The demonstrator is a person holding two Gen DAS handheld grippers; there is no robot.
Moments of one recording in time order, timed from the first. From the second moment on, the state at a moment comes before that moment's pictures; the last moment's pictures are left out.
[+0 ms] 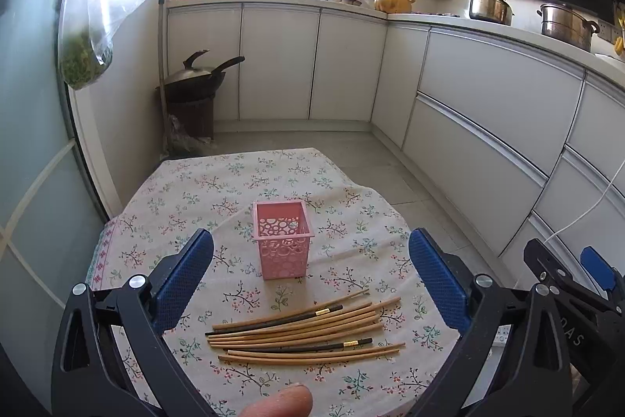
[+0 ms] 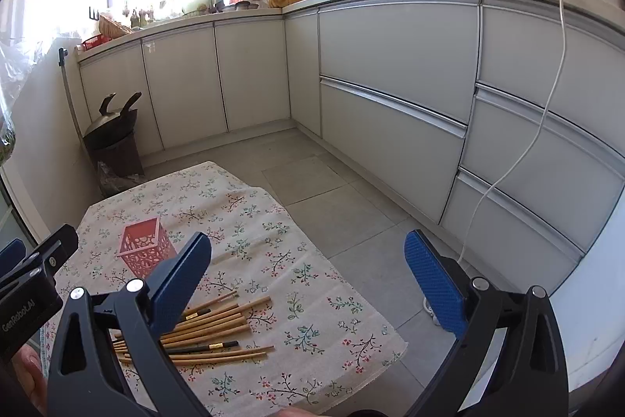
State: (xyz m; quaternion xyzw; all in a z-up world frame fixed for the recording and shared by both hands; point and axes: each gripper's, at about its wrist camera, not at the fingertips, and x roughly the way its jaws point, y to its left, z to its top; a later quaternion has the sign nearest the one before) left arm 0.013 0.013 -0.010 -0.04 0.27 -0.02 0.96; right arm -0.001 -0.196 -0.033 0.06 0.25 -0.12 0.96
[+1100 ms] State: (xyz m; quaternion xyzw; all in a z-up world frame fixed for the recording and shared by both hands) left arm 0.016 0.011 -0.014 -0.04 0.27 -0.02 0.96; right arm 0.002 -0.192 -0.037 0.06 0.26 -0.12 0.96
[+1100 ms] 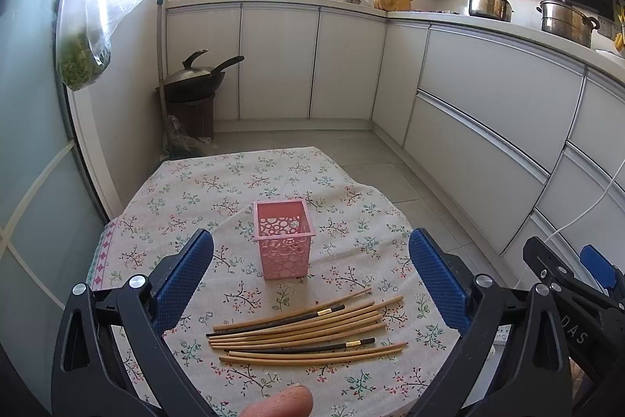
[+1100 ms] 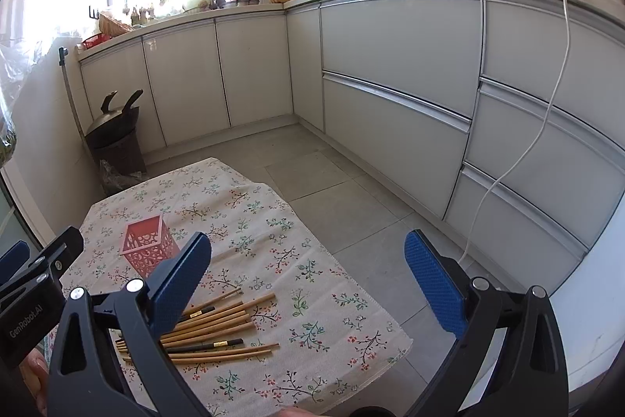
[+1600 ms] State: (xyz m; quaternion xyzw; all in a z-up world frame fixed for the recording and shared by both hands) left arm 0.013 0.008 -0.011 -0.04 0.27 -0.02 0.96; right arm 0.003 -0.192 -0.036 0.07 0.26 -0.12 0.96
